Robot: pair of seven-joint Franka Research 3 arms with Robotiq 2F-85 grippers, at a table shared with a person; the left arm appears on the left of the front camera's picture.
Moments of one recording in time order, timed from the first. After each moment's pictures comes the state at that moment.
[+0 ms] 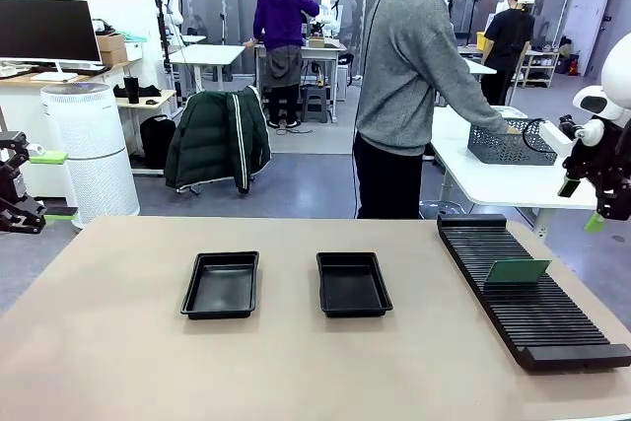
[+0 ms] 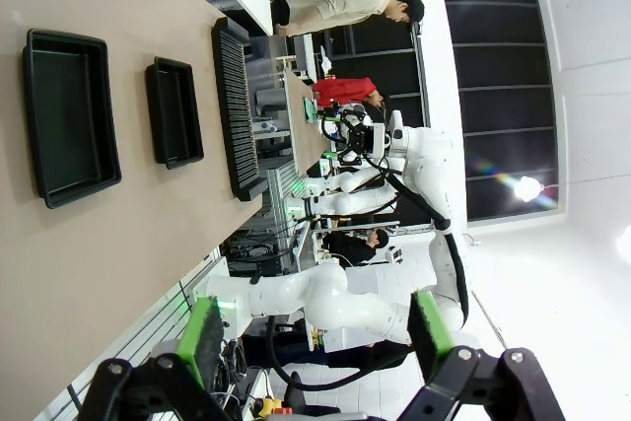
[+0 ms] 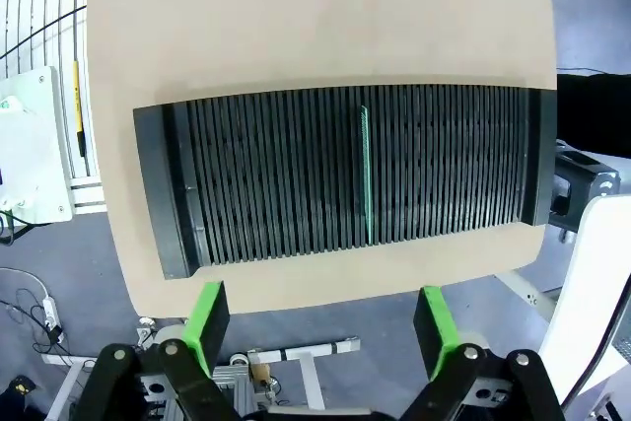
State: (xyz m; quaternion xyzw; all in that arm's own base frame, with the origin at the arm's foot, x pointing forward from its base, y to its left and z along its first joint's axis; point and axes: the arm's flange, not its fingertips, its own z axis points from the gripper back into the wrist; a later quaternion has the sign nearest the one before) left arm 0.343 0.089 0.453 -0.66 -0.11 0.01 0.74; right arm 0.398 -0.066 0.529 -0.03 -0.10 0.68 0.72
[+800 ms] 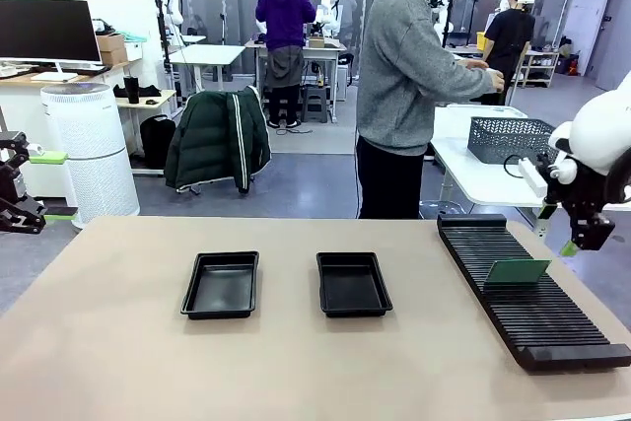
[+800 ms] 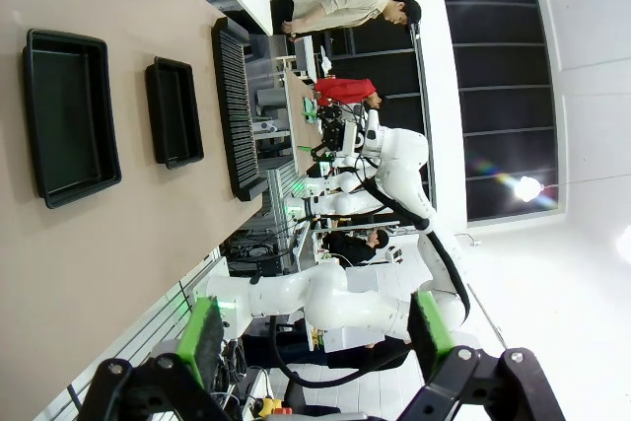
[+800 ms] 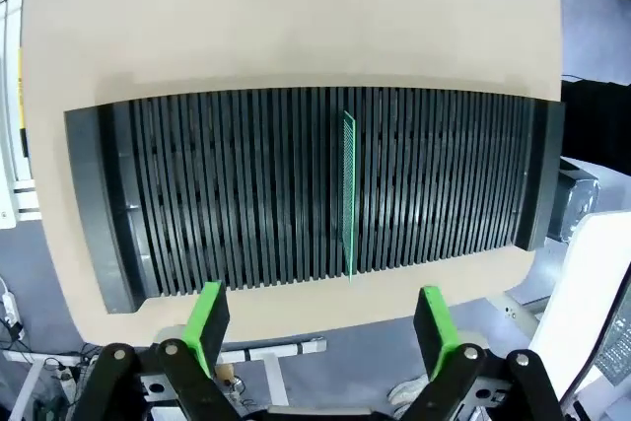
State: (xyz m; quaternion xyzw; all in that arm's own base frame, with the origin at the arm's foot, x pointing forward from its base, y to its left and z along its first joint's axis) left arm 0.343 0.089 0.453 -0.66 -0.11 0.01 0.74; right arm 0.412 -0.055 0.456 -0.08 -0.11 0.70 0.70
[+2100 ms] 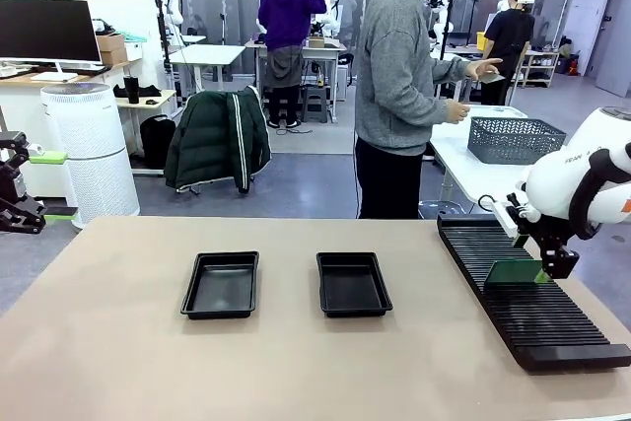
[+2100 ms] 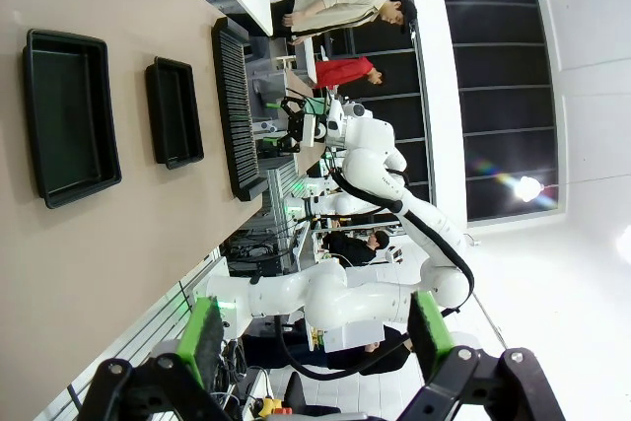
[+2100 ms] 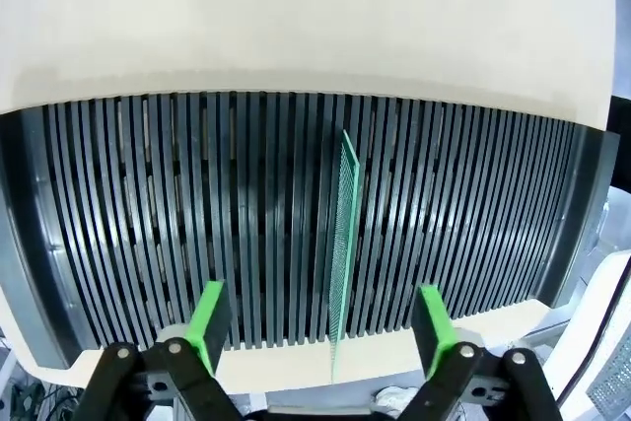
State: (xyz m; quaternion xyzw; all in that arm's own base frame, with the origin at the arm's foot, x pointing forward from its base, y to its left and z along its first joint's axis) left arm 0.343 0.089 0.453 -0.66 -0.11 0.01 0.74; right arm 0.447 -0.046 0.374 -0.08 -0.09 0.72 0.68
